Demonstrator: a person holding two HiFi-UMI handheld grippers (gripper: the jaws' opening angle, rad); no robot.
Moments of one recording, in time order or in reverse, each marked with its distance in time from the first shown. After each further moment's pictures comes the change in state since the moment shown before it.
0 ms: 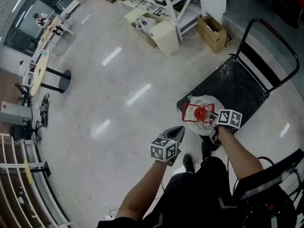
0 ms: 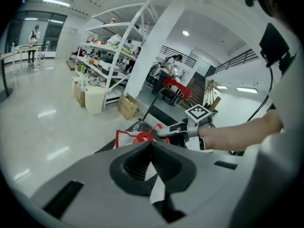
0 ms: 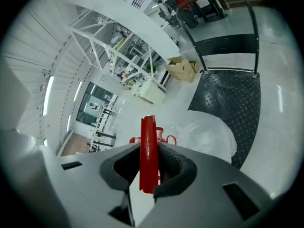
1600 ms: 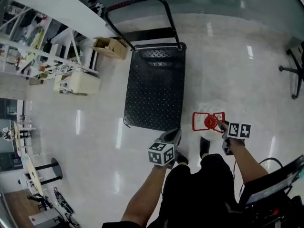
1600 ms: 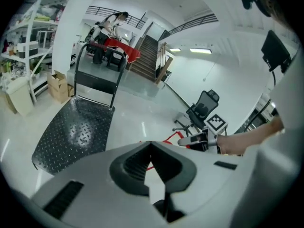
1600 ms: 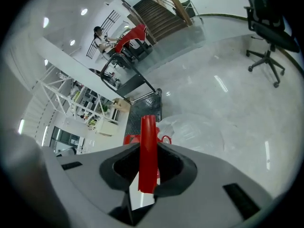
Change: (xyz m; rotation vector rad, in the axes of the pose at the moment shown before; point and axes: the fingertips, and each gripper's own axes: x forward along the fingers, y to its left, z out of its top) left arm 0.147 -0.366 -0.235 0.409 0.379 -0.430; right arm -0.394 -0.401 -0.254 0.424 -0.384 -0.318
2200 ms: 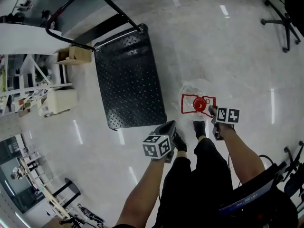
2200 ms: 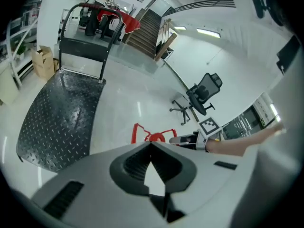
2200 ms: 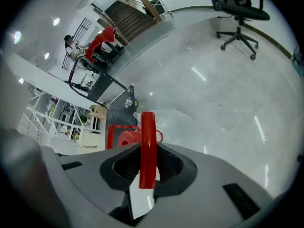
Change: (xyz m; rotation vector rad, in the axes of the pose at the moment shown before) left arm 0.125 -0.007 -0.061 -0.047 0.270 -0.072; right arm 0.071 -0.133 -0.043 0.241 -0.008 -0.135
